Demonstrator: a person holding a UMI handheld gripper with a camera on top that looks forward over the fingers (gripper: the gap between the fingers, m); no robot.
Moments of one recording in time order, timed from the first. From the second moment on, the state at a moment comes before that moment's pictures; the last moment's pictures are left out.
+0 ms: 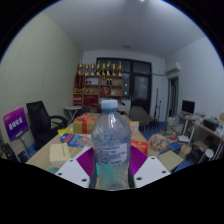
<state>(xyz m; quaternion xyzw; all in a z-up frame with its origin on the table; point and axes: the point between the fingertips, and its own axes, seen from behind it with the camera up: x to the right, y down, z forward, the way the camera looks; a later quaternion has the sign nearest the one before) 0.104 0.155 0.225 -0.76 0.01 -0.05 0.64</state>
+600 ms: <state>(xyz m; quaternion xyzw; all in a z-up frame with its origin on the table) 0.144 0.161 0.087 -0.76 0.00 0.03 0.65</state>
